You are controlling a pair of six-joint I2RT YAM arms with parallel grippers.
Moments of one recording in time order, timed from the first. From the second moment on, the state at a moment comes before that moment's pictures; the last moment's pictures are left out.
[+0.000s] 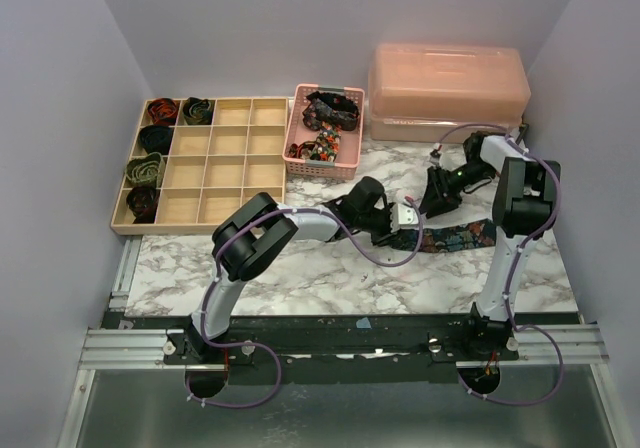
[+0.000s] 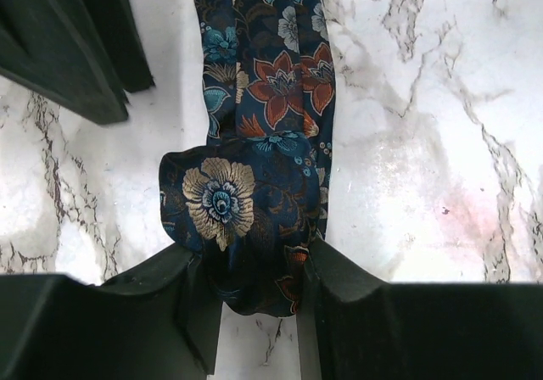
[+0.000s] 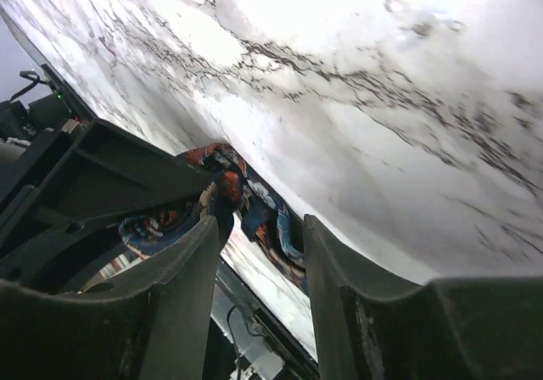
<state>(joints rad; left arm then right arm) -0.88 2.12 1.26 0.28 0.59 0.43 -0.09 2.19 1.56 -1.18 -0.77 -0.35</state>
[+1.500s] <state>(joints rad) -0.78 1.95 1.11 0.19 0.61 0.28 -0.01 2.15 1.41 -1.15 -0.71 -0.33</state>
